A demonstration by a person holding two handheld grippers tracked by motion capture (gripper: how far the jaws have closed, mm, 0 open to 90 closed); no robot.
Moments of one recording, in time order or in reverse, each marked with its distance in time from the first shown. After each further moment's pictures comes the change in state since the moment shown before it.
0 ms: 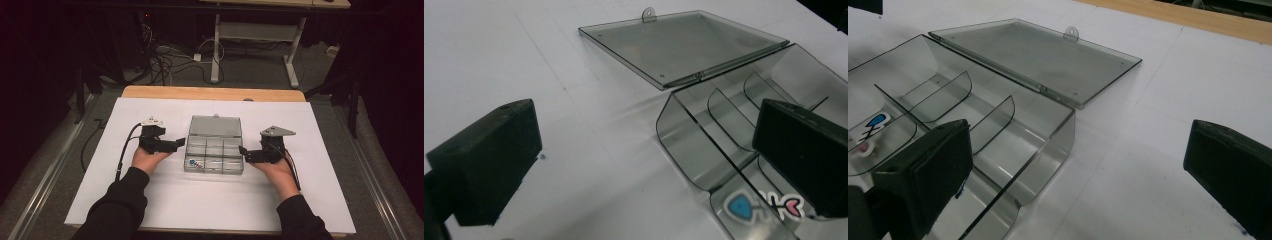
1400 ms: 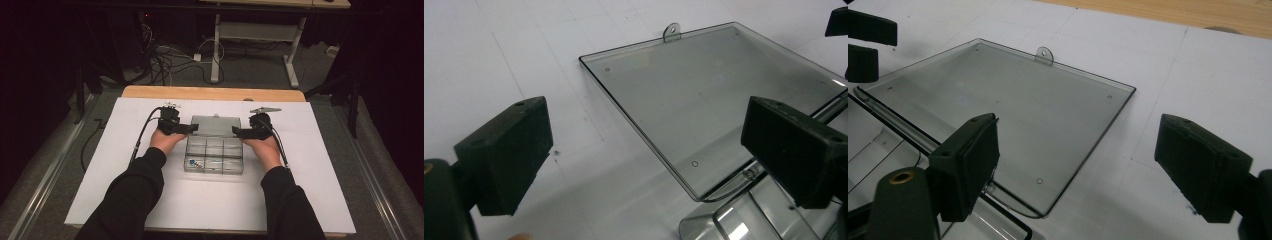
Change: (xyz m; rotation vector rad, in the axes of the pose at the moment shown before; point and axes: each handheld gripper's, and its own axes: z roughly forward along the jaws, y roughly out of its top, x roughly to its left) left arm 0.009 0.045 0.062 0.110 0.027 -0.055; right arm -0.024 0.041 0.062 0.081 -0.004 0.115
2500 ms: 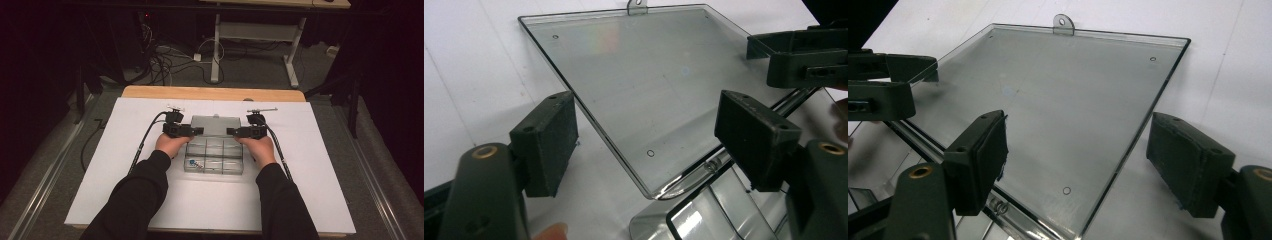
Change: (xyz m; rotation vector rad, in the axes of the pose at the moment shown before) left arm -0.007 -0.007 0.012 0.042 -0.120 -0.088; right arm -0.007 -0.004 0.028 0.110 0.155 0.218
